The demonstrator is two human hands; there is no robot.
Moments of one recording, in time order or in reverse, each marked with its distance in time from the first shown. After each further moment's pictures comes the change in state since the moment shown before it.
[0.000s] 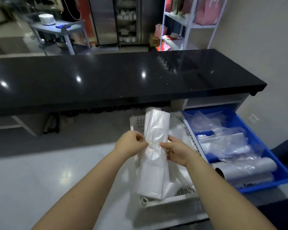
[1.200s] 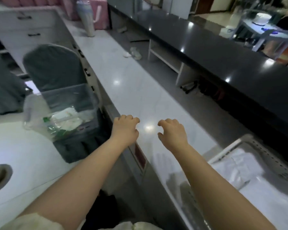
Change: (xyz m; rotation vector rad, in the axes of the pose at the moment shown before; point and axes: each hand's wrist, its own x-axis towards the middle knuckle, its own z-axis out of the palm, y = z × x) left_hand -0.284 -0.133 -0.002 0.484 0.641 -0.831; right_hand -0.053 0.077 0.239 -1.670 -0.649 -1.191
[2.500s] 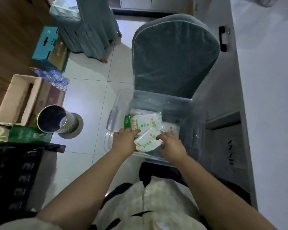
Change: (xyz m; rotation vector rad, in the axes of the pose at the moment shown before) left_hand 0.151 -0.612 0.125 -0.241 -0.378 -0.721; right_hand 0.466 -0.427 0.336 0.206 -0.789 -0.438
